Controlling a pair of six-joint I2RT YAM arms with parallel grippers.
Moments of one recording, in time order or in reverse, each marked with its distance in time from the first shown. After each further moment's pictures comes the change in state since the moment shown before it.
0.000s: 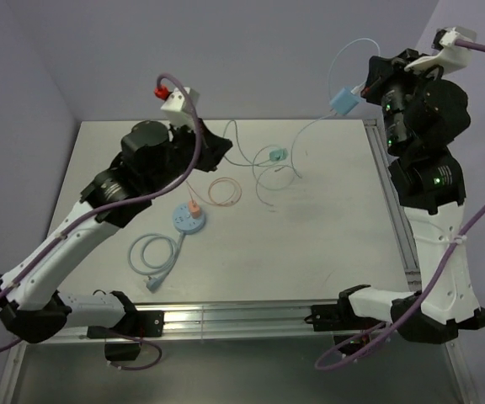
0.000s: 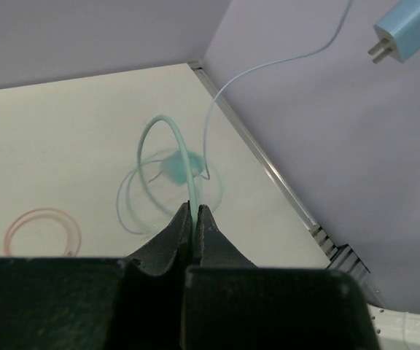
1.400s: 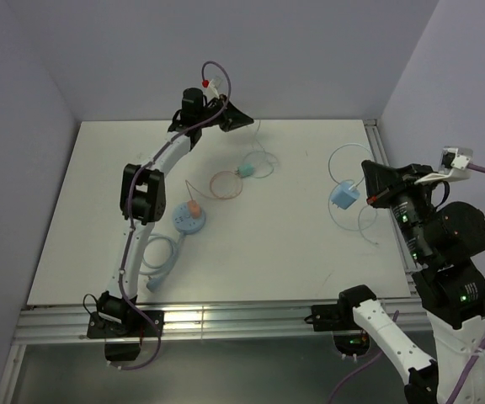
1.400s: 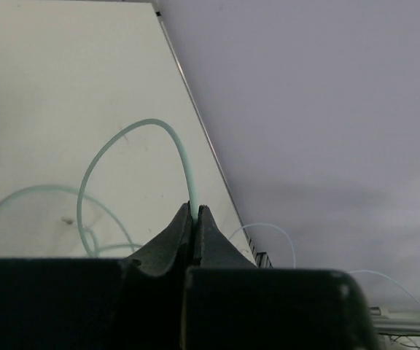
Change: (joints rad) left arm 0.473 1.320 0.748 0.564 0.930 -0.525; right arm 0.001 -0.597 -0.540 -0.215 -0.214 0.177
